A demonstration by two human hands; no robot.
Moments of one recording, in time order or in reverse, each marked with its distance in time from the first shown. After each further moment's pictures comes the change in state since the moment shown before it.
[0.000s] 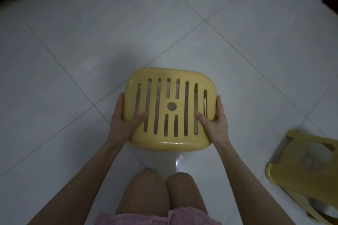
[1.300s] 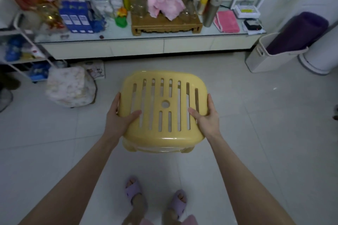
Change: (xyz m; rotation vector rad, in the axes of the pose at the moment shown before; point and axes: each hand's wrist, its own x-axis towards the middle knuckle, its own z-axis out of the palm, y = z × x) left_hand -0.352 0.327 -0.415 -0.300 0.575 -0.011; right_hand -0.358 -0.501 0.065 -0.071 -0.496 -0.383
